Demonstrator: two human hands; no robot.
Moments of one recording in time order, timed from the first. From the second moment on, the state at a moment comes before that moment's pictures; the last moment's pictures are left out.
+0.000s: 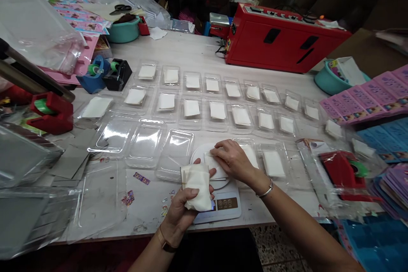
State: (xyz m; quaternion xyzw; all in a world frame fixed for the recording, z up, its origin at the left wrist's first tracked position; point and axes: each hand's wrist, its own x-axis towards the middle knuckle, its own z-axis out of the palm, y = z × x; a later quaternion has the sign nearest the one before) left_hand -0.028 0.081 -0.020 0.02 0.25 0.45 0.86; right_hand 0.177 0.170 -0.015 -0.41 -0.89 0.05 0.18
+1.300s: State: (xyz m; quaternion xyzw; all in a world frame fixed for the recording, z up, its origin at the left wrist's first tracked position) left_hand -0.057 0.082 -0.014 0.08 0.25 0.48 0.84; right_hand 0.176 0.166 -0.003 -0.41 -0.90 0.03 0.11
